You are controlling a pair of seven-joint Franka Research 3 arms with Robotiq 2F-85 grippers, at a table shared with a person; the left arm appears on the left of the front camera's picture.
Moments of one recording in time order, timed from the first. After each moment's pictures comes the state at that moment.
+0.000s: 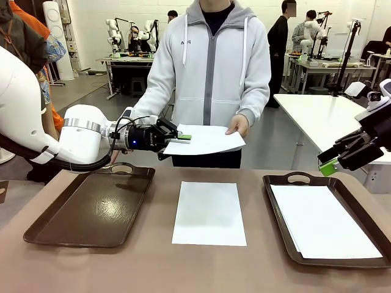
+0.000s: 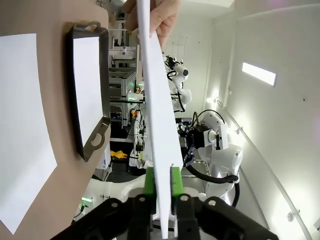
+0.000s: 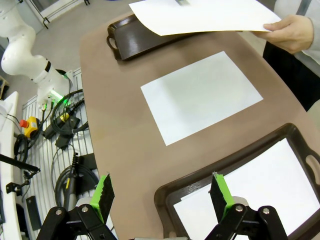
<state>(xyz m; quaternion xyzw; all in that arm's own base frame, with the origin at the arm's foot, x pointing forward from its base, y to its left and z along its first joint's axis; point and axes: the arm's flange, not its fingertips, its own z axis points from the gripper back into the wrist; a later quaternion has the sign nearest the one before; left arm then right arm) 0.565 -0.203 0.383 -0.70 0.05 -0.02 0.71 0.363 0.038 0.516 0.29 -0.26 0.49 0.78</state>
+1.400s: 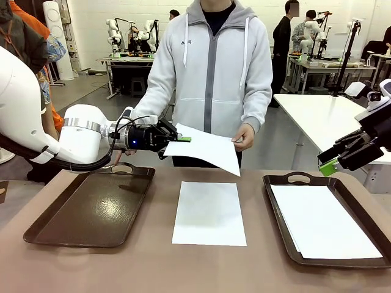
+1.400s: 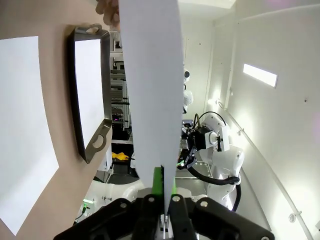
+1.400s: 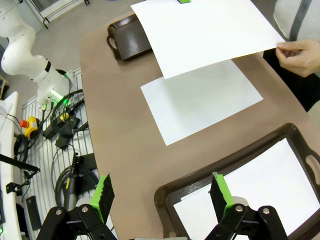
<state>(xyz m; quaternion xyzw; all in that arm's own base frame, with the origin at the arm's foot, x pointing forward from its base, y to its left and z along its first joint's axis) 0.566 -0.202 0.383 -0.70 0.05 -0.02 0.71 0.363 0.038 0.516 0.29 -0.26 0.49 0.78</state>
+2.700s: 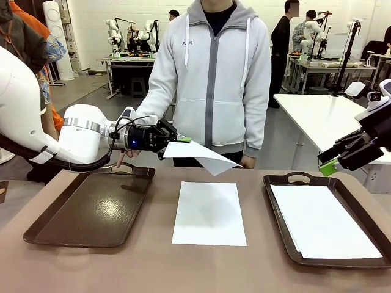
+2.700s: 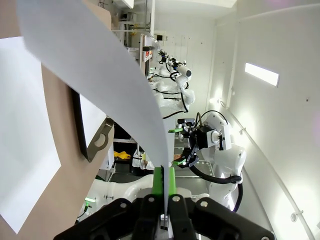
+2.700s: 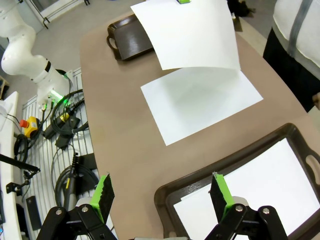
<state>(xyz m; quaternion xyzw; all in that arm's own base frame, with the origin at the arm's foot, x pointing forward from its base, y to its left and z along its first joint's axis) 0.566 -0.201 0.383 -0.70 0.05 -0.02 0.72 0.363 0.038 0.516 0.29 -0.26 0.49 0.78</state>
